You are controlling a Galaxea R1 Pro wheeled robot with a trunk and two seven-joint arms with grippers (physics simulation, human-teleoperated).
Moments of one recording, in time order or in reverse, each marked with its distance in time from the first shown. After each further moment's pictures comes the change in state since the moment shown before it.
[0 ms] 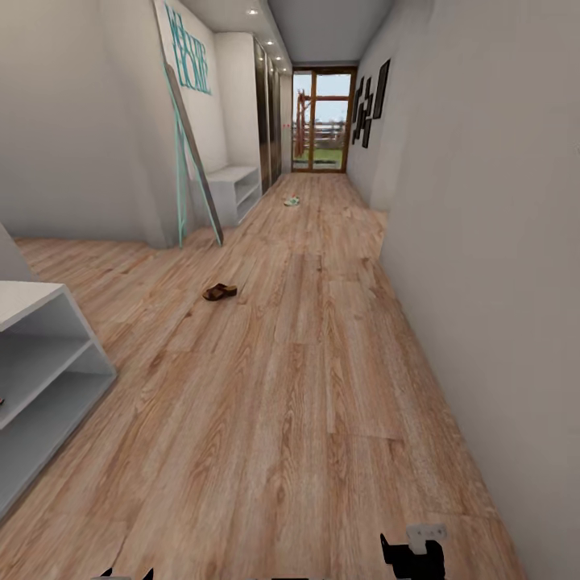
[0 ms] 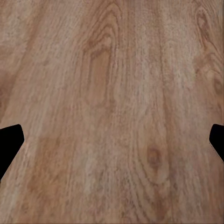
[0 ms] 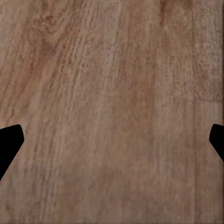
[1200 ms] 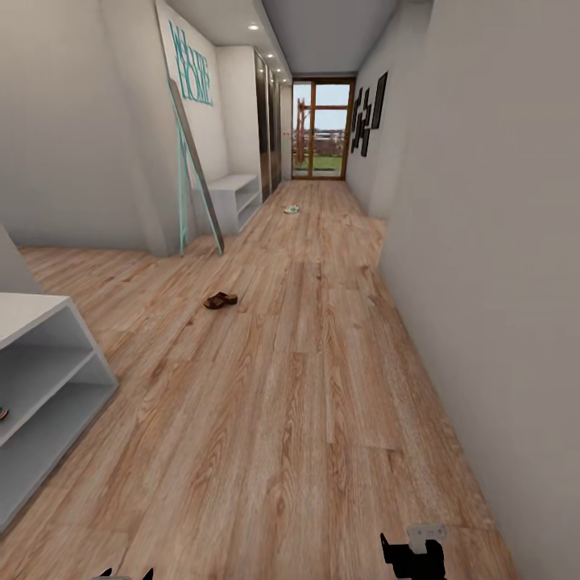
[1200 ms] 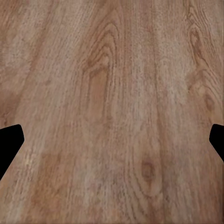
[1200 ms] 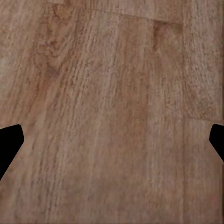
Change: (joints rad) left arm 0.000 0.000 0.002 -0.001 0.001 0.000 0.000; right arm 0.000 -0.001 0.001 -0.002 0.002 0.000 0.000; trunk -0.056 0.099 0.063
